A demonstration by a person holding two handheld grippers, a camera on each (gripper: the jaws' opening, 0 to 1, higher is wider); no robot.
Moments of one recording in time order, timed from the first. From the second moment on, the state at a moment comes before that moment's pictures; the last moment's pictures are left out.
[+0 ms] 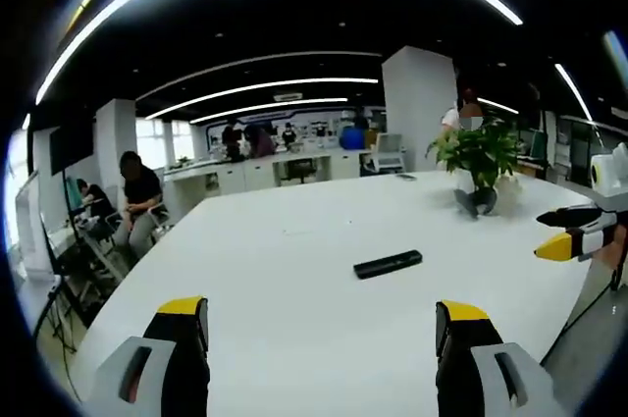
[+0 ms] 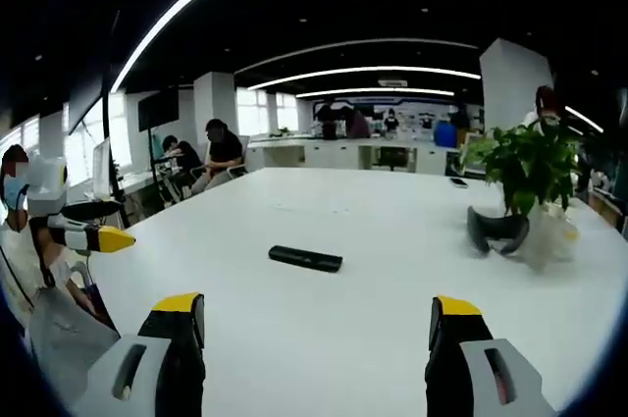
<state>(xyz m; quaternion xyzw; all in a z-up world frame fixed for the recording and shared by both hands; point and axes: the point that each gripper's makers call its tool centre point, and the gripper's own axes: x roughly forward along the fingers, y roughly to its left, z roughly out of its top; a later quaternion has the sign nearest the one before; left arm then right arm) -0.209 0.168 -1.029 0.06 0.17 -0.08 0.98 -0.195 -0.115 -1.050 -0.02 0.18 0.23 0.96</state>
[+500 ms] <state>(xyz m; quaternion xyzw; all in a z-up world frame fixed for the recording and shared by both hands) -0.205 0.163 -1.024 0.07 0.16 -0.09 0.98 -0.195 -0.118 -1.045 -0.02 0.18 0.23 0.96</state>
